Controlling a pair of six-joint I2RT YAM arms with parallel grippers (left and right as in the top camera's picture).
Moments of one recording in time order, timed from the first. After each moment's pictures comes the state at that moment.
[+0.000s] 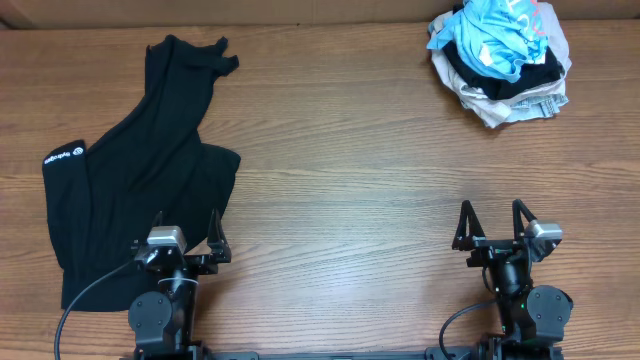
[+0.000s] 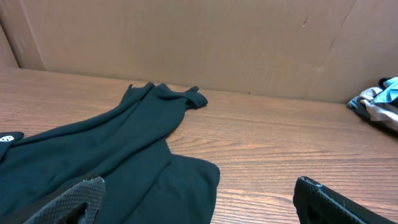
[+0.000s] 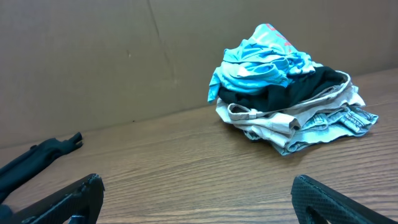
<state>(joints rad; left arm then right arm) 0.10 0.02 0.01 -0.07 0.10 -0.13 -0.10 0.01 0.02 -0.01 -0.19 0.25</state>
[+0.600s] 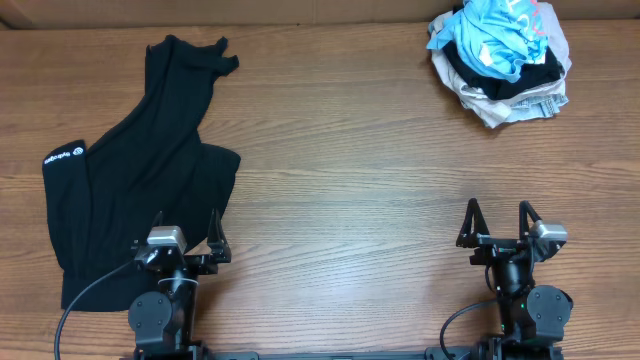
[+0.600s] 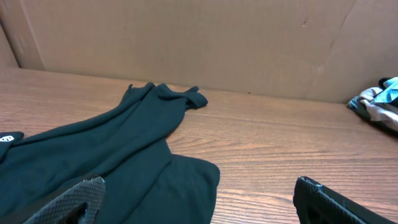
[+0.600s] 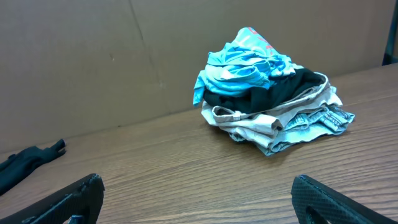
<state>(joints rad) 0.10 0.02 0.01 -0.07 0.10 -0.13 -0.10 0.01 0.02 -0.02 -0.13 0.25</state>
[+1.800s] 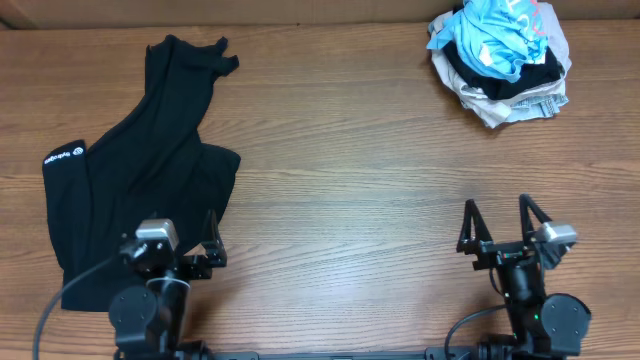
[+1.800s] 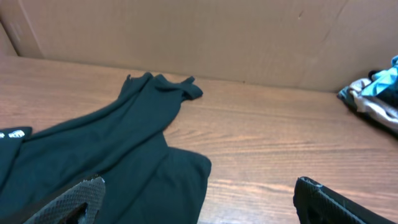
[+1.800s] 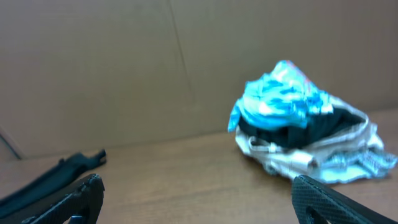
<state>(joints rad) 0.10 0.16 0.30 -0.34 0.12 -0.13 -0.10 0.02 0.17 -0.08 -0.25 0.25</state>
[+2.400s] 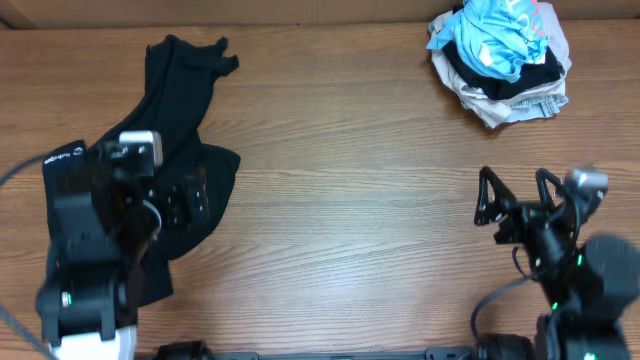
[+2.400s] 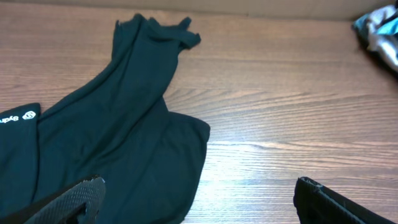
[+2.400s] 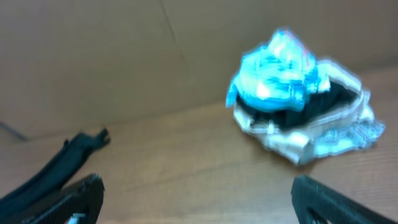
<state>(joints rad) 0.10 0.89 1.07 -0.84 0.15 -0.01 -0.10 0.51 0.70 -0.43 -0.26 0.25</state>
